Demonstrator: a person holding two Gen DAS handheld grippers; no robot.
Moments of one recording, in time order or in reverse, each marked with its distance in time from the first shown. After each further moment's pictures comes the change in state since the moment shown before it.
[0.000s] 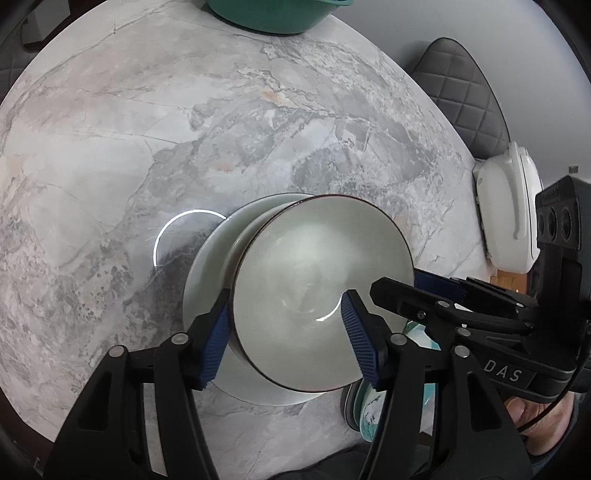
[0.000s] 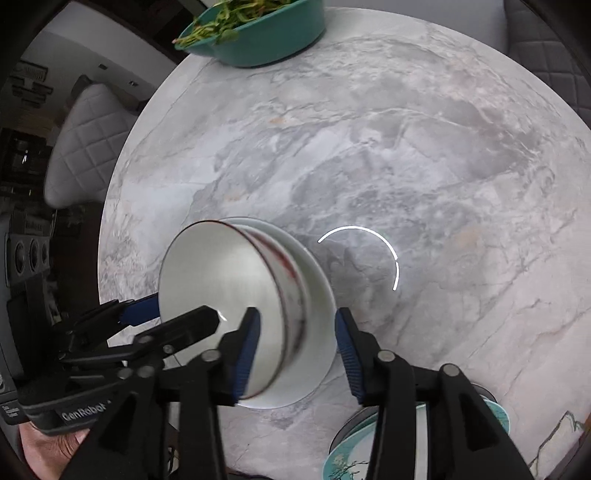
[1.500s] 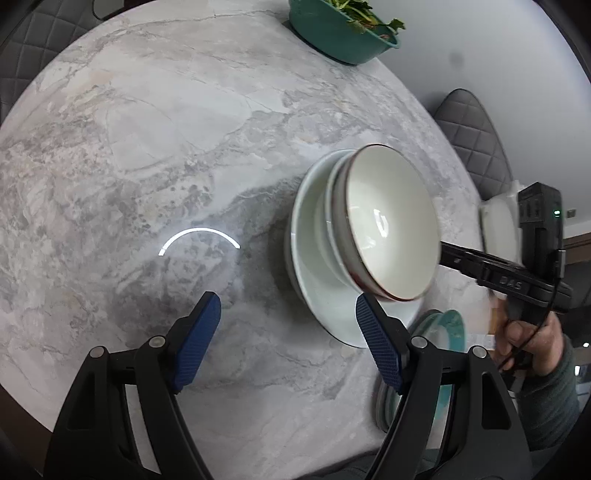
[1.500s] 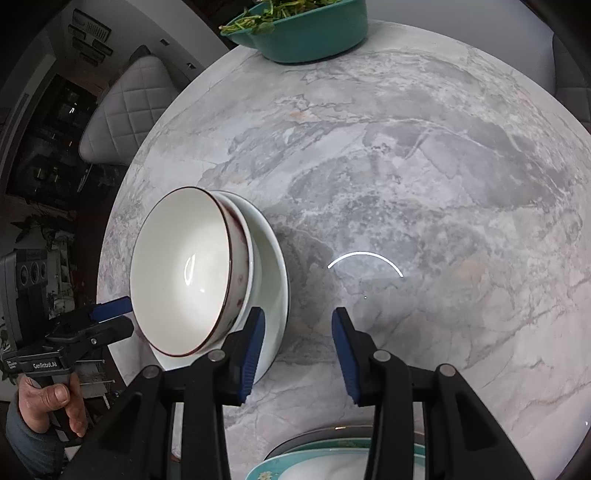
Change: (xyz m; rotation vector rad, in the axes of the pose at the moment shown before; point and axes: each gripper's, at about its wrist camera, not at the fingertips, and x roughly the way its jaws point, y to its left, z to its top) left arm -0.011 0.062 -0.093 -0.136 -0.197 0.017; right arm 0.016 -0.037 -0.010 -0.245 -0.064 0.084
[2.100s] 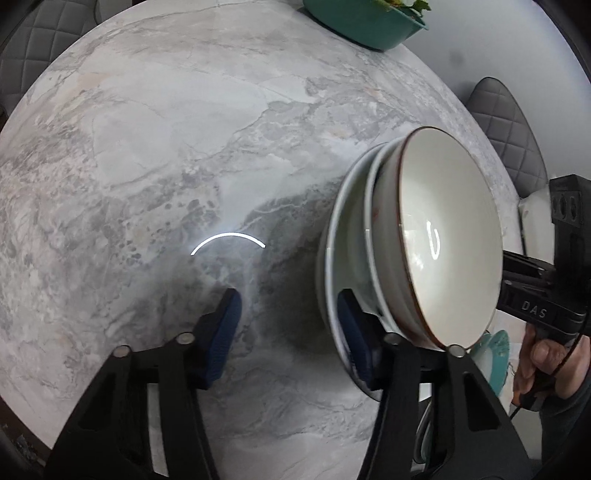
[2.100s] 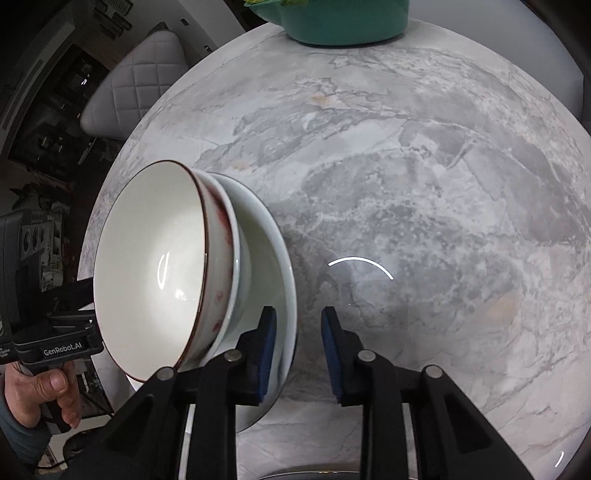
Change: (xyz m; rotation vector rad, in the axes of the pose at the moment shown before) left arm 0.064 0.001 0.027 0.024 -0.007 0.095; right arm 0.042 0.009 0.009 -0.100 0.013 -0.017
